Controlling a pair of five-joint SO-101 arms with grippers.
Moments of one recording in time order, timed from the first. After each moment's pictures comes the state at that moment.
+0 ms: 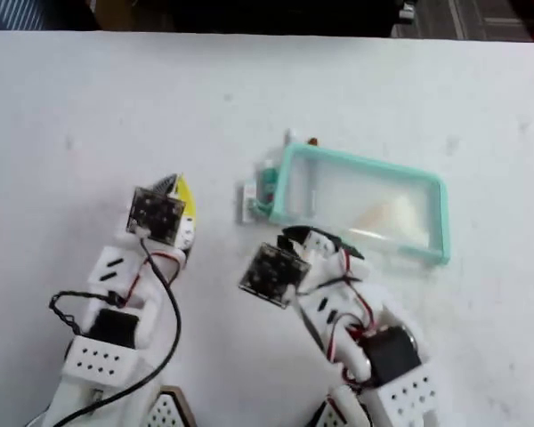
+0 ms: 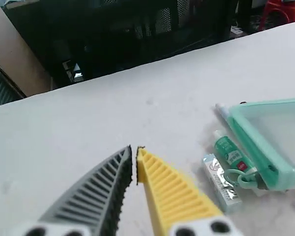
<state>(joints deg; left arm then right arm) 6.4 -70.9 86.9 10.3 -8.6 -28.7 -75.2 64.0 51.8 45.1</state>
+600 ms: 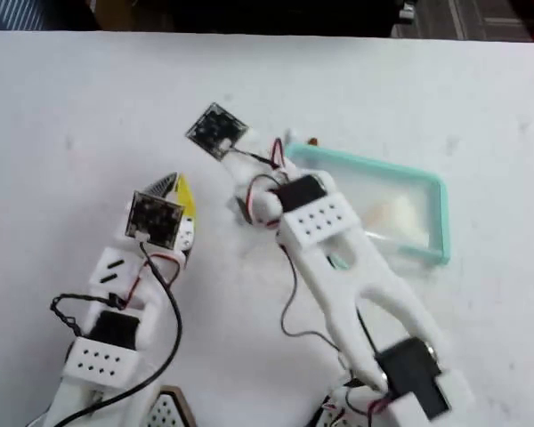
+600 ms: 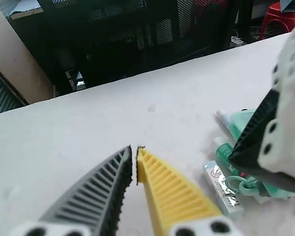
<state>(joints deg) 6.5 -70.9 88.8 6.6 -8.6 -29.6 -6.4 19.7 51.8 27.4</state>
